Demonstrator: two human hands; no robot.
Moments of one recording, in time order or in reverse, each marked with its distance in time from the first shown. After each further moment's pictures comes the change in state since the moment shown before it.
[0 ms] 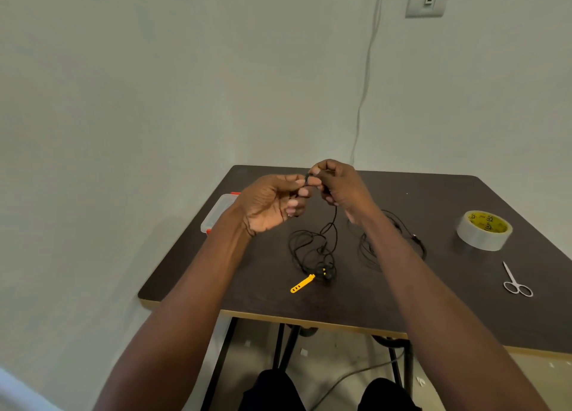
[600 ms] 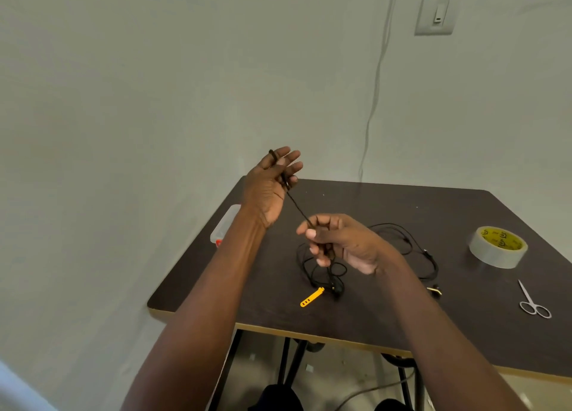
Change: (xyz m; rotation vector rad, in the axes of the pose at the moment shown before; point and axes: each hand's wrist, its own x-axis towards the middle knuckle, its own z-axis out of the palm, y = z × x) left_hand 0.024 0.015 -0.014 -0.196 0.399 0.521; right_hand -0.054 0.008 0.004 0.223 -0.539 0.217
